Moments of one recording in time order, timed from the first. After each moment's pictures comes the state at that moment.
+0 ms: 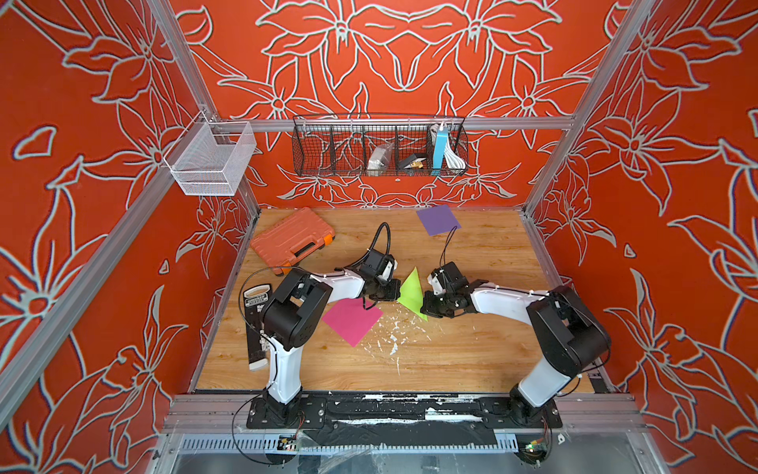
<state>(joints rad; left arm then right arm) -0.53 1.95 1.13 -0.14 0.37 -0.46 0.55 1.66 0.82 -0.27 -0.31 0.63</state>
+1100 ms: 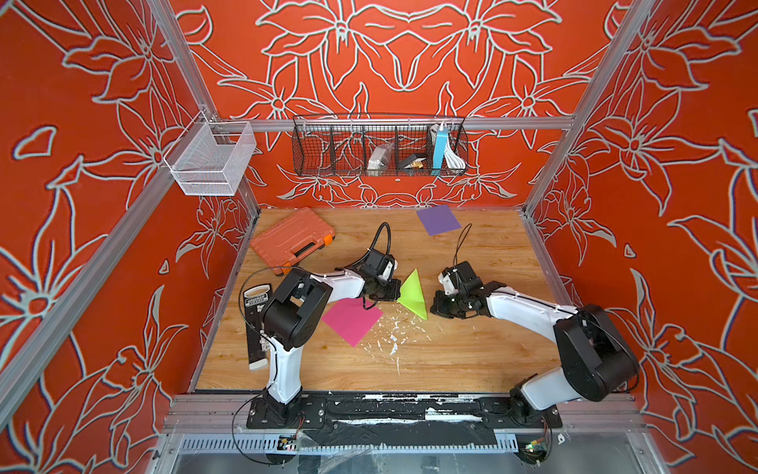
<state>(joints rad) -0.53 1.95 1.13 -0.15 0.37 -0.46 0.51 1.51 0.80 -0.37 -0.32 0.61</state>
